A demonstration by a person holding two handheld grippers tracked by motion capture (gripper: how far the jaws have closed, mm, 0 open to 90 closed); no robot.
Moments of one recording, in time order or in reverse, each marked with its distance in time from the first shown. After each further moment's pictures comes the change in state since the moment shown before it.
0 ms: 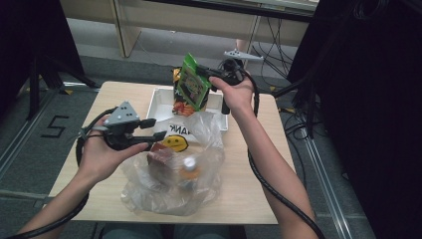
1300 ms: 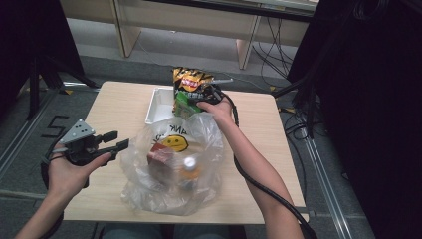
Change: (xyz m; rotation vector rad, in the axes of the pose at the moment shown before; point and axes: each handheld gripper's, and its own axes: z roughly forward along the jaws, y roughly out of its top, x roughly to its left) left arm 0.046 -0.084 -0.034 -0.044 0.143 -0.191; right arm -0.065 -0.102 0.087 0.302 -0.012 0.095
